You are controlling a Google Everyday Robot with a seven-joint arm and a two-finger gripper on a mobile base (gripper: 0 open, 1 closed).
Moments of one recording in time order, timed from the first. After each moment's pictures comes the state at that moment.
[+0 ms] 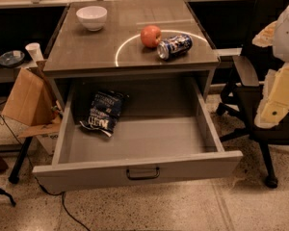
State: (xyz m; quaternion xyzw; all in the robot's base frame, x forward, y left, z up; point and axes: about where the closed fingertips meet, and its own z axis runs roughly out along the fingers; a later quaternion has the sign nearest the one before) arm 0.438 -0.216 0.977 -0.60 0.78 -0.04 0.16
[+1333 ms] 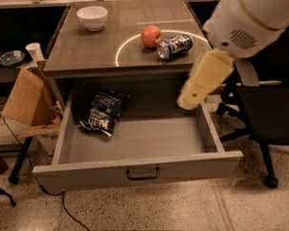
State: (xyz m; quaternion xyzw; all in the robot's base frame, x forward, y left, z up) arm 0.467 -0.105 0.994 -0.56 0.78 0.02 0.27
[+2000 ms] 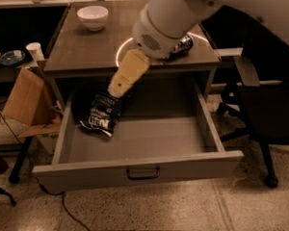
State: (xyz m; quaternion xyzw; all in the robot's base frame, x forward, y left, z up) arm 0.533 0.014 0.954 -0.53 0.80 0.08 0.29
